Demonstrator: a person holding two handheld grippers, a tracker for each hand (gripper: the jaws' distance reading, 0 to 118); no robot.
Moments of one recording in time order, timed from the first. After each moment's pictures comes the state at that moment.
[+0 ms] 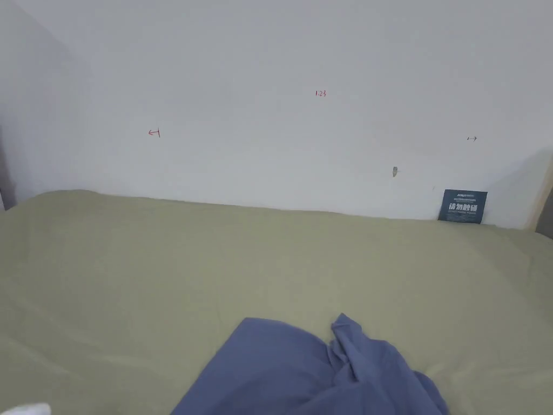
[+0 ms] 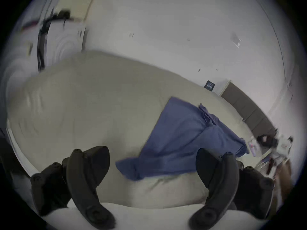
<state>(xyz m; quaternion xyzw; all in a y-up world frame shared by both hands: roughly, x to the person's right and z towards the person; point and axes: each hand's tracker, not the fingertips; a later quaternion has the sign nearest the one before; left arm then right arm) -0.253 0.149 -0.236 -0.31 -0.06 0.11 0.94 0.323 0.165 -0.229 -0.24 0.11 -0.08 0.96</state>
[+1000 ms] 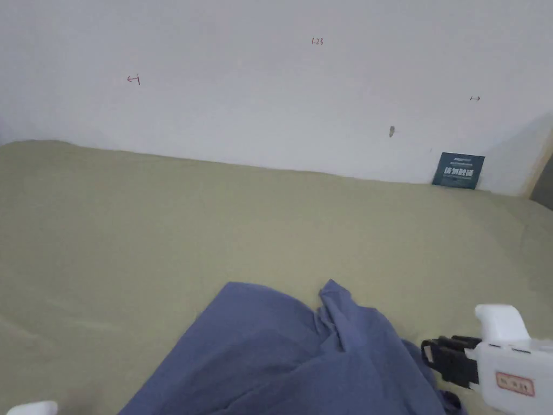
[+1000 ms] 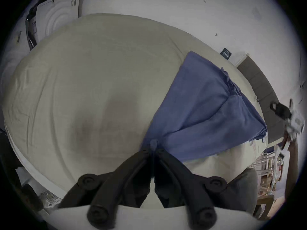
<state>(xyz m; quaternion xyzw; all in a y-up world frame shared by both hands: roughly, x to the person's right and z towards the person) -0.235 0.076 -0.277 -0.50 -0.05 0.13 0.85 0.298 0.177 -0.361 -0.35 0.14 -0.01 0.93</state>
